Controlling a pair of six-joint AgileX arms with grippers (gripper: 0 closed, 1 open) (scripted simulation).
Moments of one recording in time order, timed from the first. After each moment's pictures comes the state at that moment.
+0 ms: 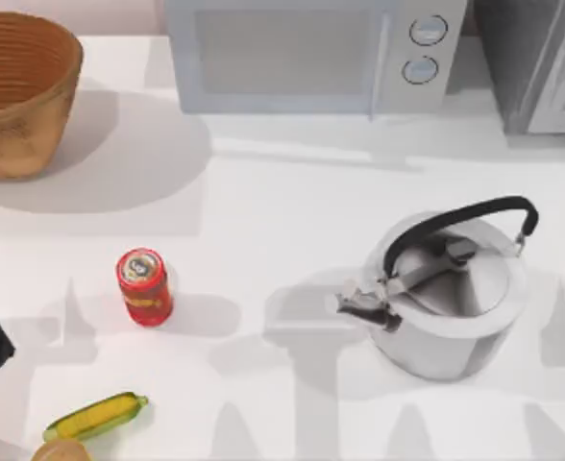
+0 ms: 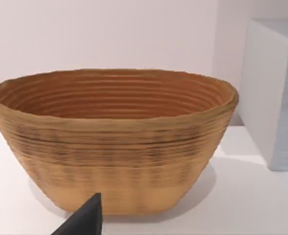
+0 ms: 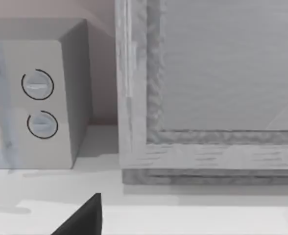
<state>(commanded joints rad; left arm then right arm) 0.00 0.00 0.00 0.00 0.00 0.00 0.00 0.00 0.00 0.00 0.00 0.00</state>
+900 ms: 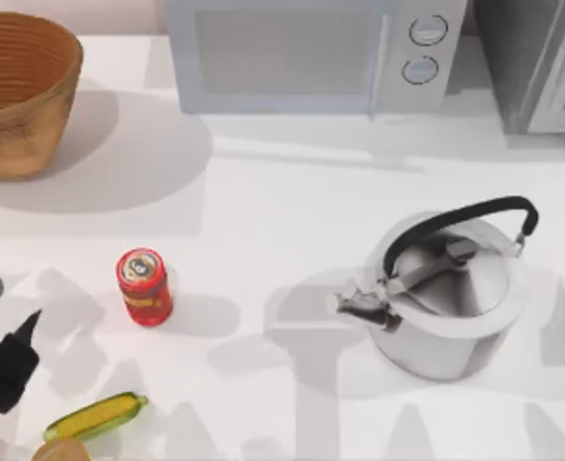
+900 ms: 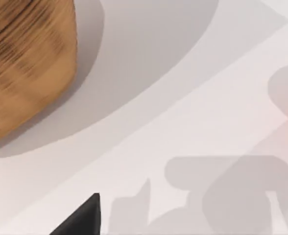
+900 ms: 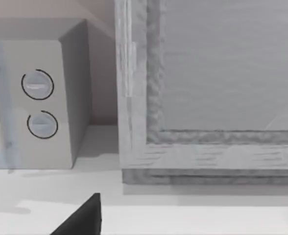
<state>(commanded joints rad) 0.08 0.64 0.33 -0.31 0.31 0.63 0.00 0.00 0.00 0.00 0.00 0.00</state>
